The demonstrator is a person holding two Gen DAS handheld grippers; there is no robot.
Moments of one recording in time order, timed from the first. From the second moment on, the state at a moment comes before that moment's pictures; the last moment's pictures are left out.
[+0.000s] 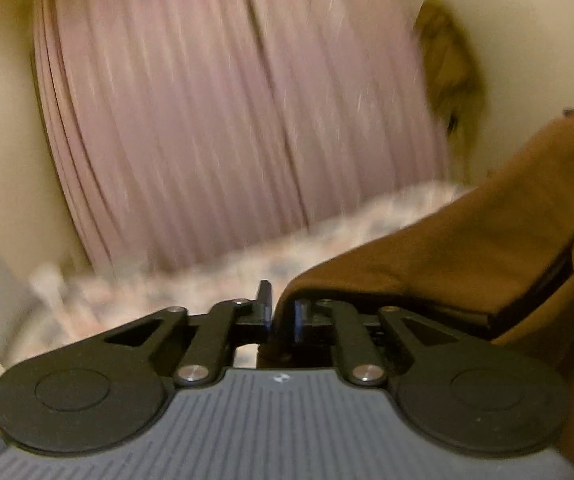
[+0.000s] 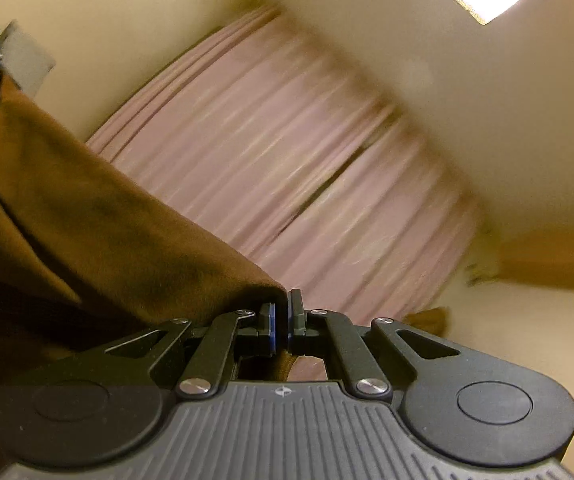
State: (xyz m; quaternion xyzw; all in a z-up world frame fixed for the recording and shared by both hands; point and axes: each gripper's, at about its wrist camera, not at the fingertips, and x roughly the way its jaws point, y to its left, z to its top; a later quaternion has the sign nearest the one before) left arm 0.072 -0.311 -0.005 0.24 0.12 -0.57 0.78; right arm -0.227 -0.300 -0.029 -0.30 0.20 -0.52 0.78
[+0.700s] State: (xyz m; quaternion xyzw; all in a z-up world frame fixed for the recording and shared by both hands) left arm 0.089 -0.189 -0.327 0.39 0.50 -0.43 0.64; right arm -0.266 -0.443 -0.298 0.32 0.43 -0.34 0.77
